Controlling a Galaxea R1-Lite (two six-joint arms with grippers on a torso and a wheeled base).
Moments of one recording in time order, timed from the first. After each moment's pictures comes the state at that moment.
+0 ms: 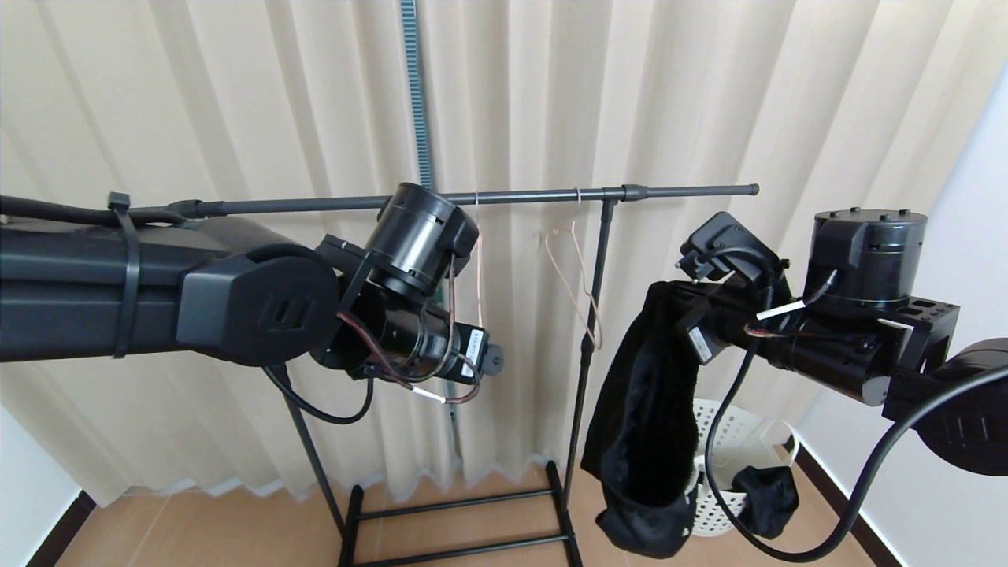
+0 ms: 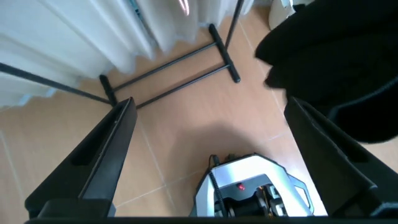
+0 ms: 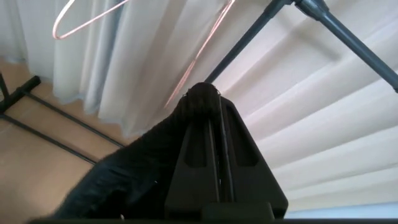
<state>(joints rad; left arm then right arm) -0.67 1.89 -1.41 0.33 0.26 -0.21 0.43 1.72 -0.85 -0.60 -0.11 -0.44</state>
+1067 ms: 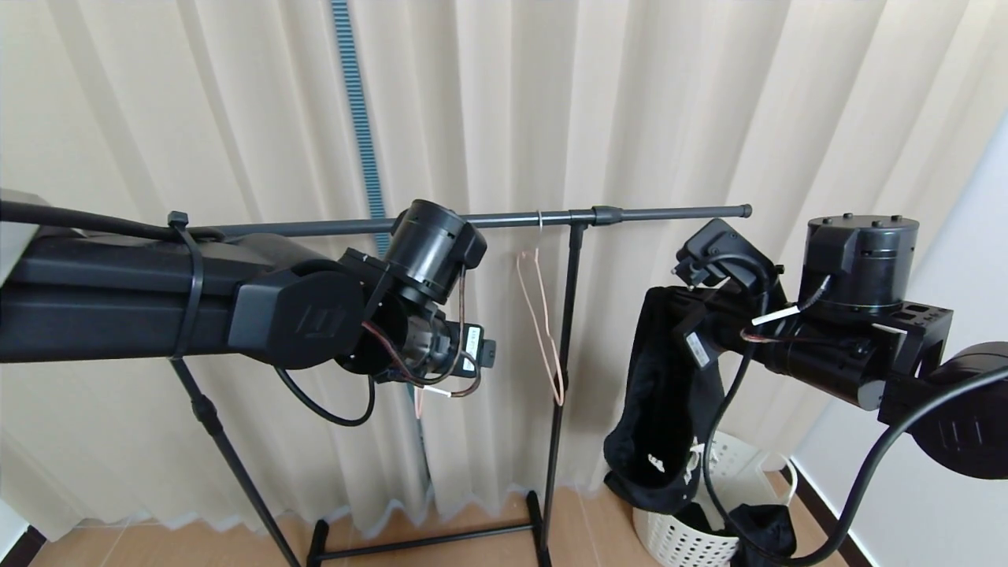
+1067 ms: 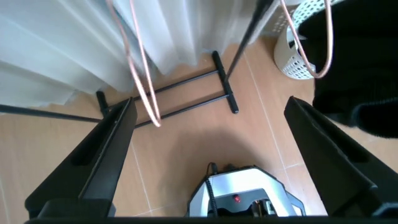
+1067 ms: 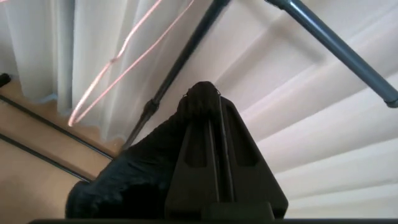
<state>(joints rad) -0.66 1.94 -1.42 0.29 0.35 -0.30 0.43 1.73 -0.84 -0.60 -0.11 -0.44</state>
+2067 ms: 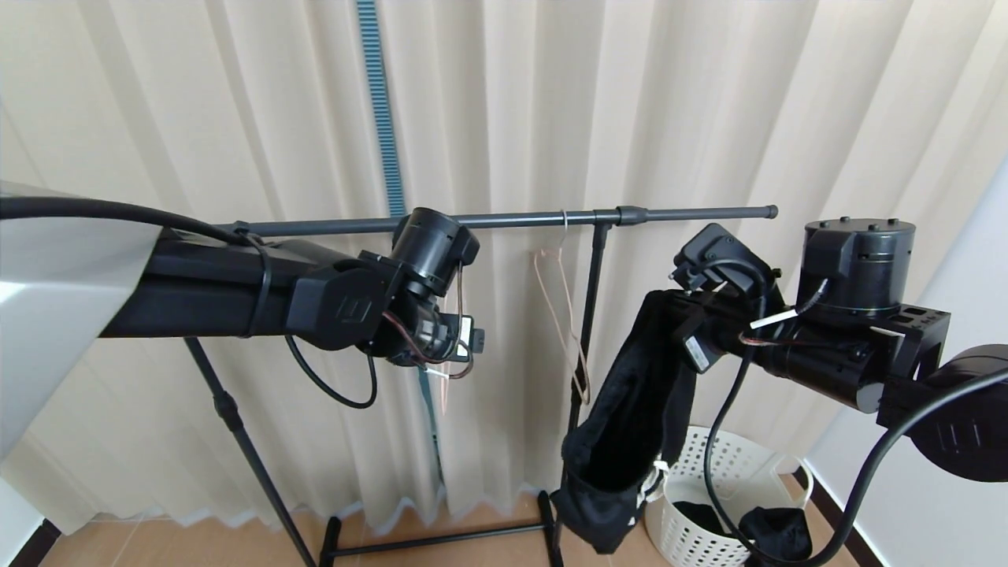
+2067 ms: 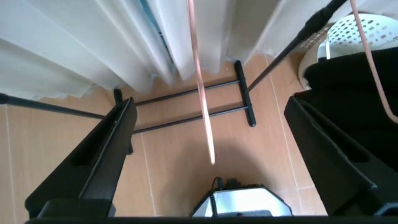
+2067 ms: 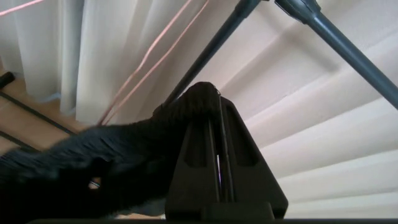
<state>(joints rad) -0.58 2.06 -1.51 0.27 0.37 -0.29 0.43 1.73 -0.83 -0.60 -0.11 -0.45</state>
